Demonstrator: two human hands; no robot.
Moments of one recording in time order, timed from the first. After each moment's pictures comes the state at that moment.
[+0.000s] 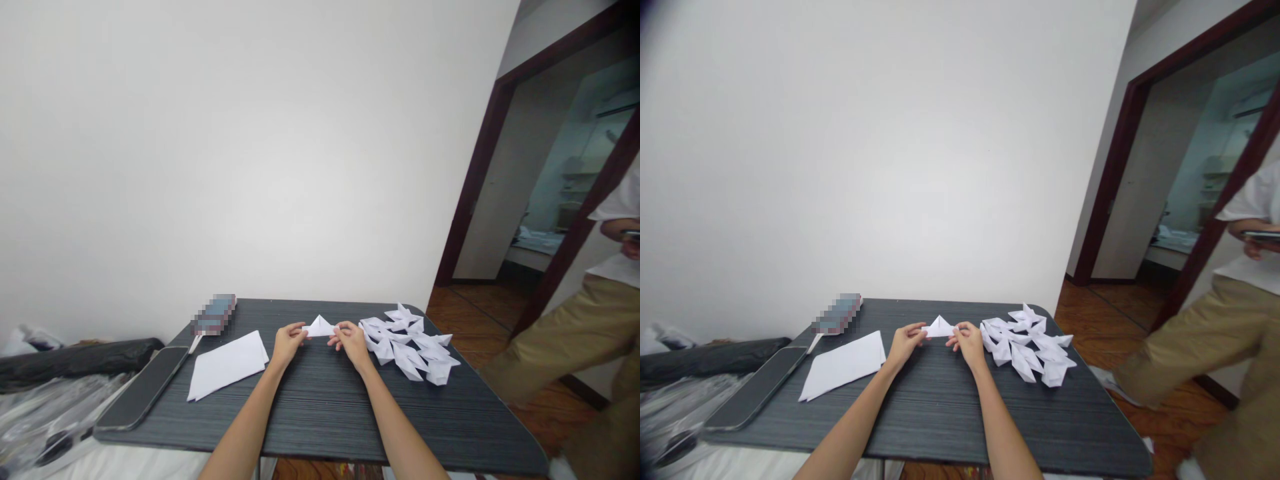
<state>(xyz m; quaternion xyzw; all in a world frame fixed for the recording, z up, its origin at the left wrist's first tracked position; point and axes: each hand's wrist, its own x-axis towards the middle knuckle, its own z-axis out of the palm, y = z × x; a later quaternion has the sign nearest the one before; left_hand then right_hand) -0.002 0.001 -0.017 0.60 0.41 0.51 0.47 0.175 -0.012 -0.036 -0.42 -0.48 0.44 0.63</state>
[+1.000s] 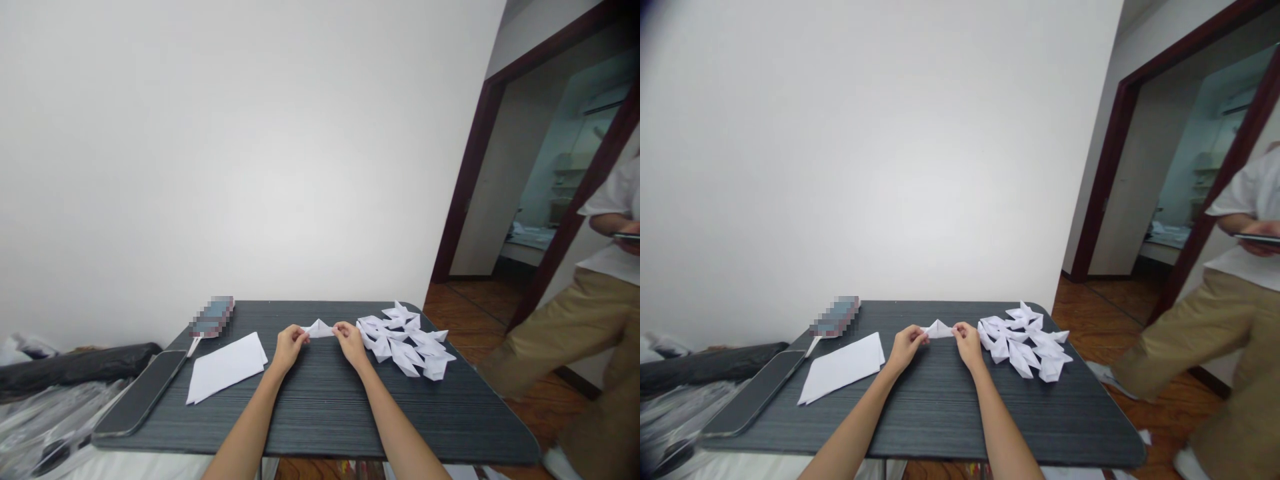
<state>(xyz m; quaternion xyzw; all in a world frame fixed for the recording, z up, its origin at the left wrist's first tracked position) -0.001 -0.006 -0.016 0.73 0.39 0.47 0.30 0.180 -0.017 -0.030 -0.52 -0.58 0.23 0.58</state>
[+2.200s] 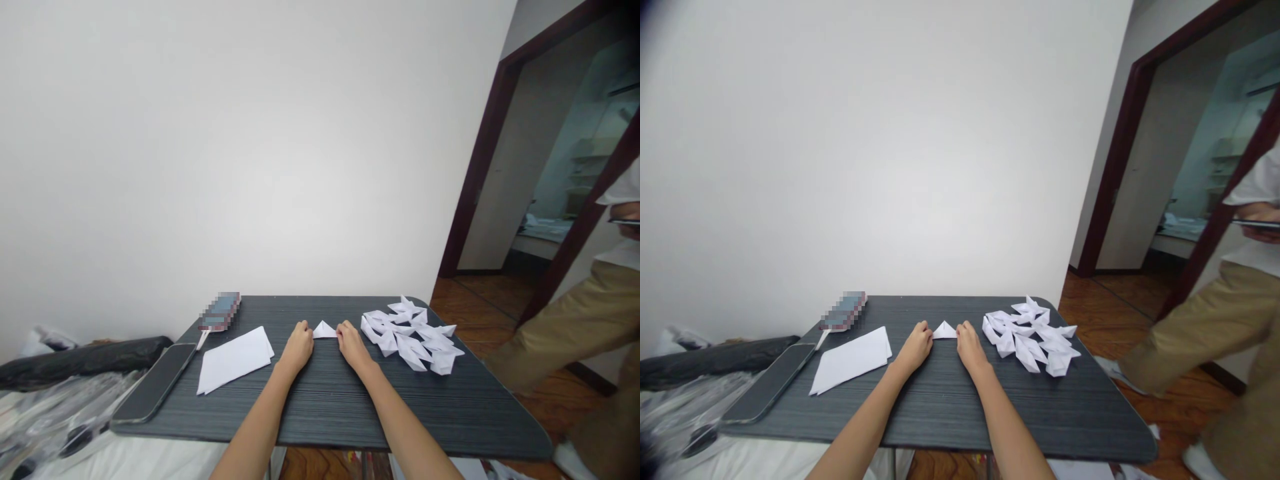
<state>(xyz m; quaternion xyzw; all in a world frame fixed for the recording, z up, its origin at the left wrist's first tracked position) 0.007 -0.015 -0.017 0.85 0.47 0.22 -0.03 0.168 -0.036 -0.028 -0.60 -0.72 0.02 0.35</state>
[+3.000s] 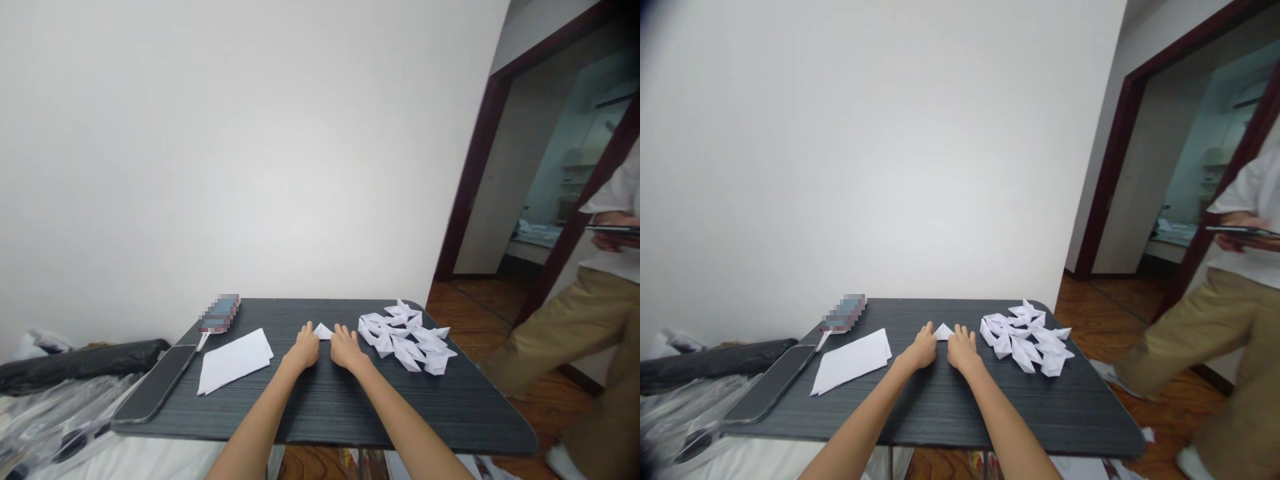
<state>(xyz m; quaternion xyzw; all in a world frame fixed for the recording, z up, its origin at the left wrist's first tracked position) 0.026 -0.024 -0.002 0.87 0.49 0.06 0.01 0.149 -0.049 -0.001 -0.65 -0.75 0.01 0.09</state>
